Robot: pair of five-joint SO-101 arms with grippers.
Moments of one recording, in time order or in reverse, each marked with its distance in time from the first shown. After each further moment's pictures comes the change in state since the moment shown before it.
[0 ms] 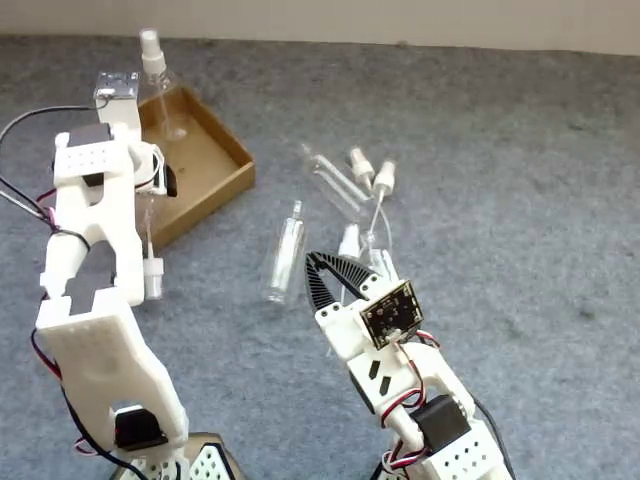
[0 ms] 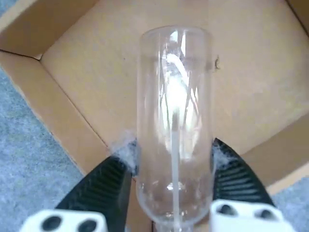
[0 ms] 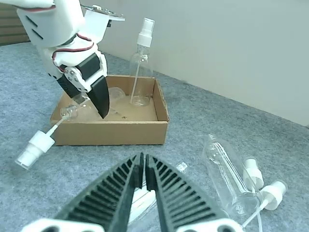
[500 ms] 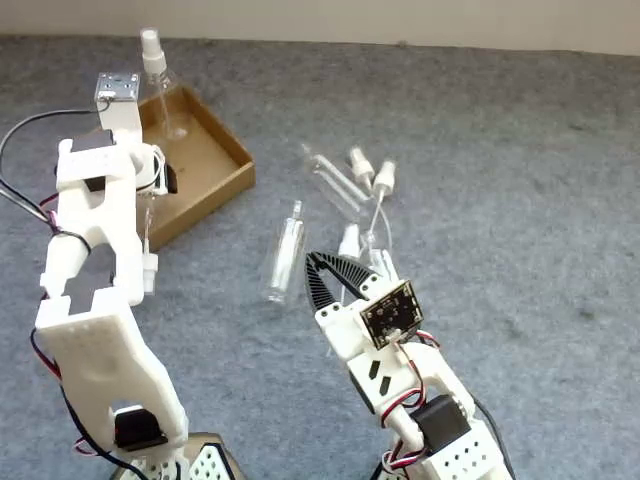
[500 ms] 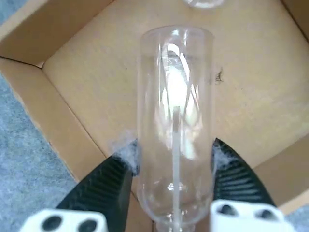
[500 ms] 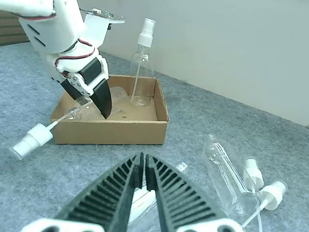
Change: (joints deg) left arm -1.2 0.8 3.2 -7.9 0.0; right arm 0.0 0.0 0.0 0.0 0.0
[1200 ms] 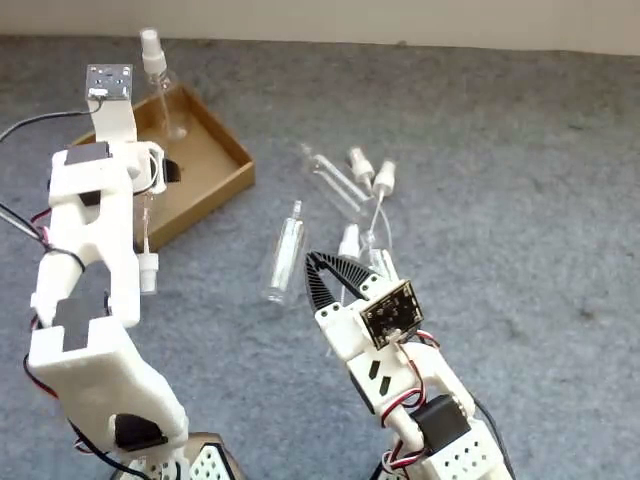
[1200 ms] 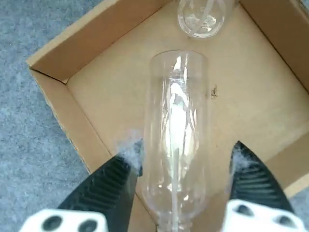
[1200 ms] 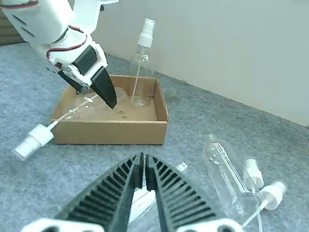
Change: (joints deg) left arm 0.0 -9.8 10.9 -9.1 0.0; right arm 0.0 0.0 0.0 0.0 0.0
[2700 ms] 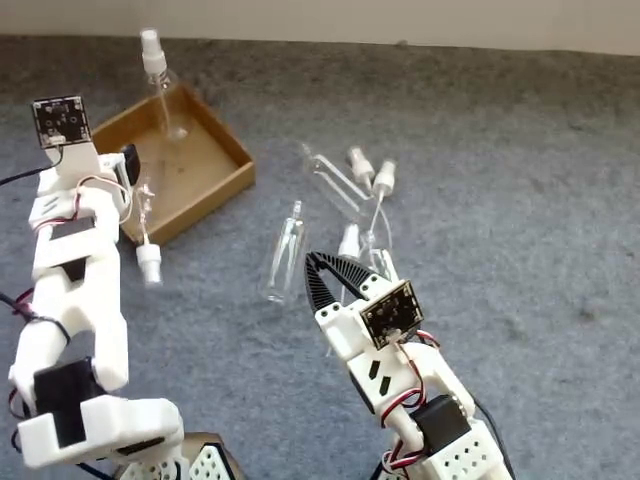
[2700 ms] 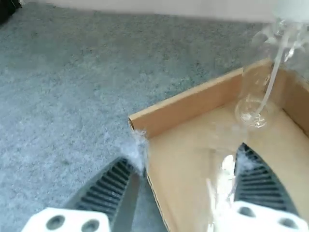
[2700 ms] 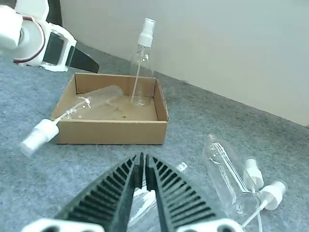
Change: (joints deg) left arm -6.9 -24.0 38.9 -46.8 1.0; right arm 0.0 0.0 0.0 0.0 0.0
